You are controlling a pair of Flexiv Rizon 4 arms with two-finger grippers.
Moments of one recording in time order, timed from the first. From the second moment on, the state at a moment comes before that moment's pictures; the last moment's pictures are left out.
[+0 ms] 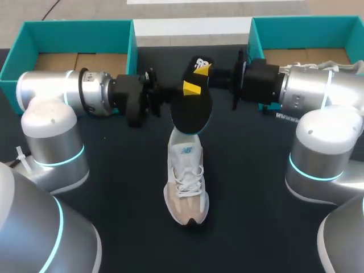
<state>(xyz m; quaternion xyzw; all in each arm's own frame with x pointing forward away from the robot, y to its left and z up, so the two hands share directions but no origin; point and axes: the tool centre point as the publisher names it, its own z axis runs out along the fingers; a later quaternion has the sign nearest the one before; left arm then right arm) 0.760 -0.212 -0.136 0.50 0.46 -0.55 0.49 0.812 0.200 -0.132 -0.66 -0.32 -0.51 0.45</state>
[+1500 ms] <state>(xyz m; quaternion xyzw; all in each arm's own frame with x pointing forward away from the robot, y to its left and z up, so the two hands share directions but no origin) 0.764 -0.146 -0.117 0.51 0.48 -0.52 0.49 0.758 0.153 -0.117 -0.54 -0.54 -0.49 0.41</state>
